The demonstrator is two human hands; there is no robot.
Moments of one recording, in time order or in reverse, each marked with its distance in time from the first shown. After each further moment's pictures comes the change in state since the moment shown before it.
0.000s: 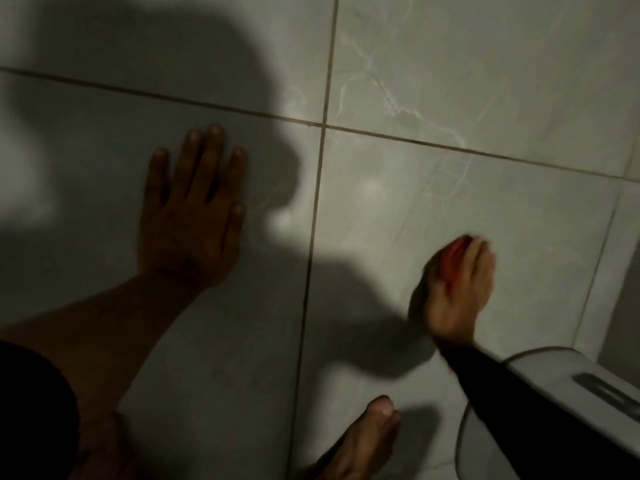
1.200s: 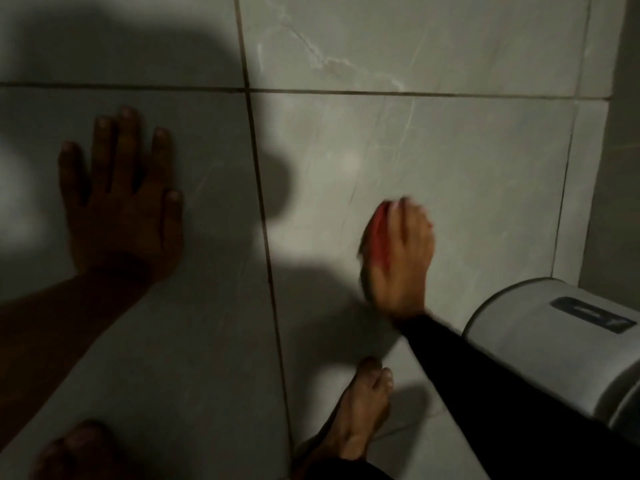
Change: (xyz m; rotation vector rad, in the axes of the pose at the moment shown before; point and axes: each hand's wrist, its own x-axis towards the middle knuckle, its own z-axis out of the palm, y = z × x) left_hand -0.001 -0.009 0.015 -0.069 0.026 0.018; right_hand -0.030 -0.015 0.018 -0.010 0.011 -0.180
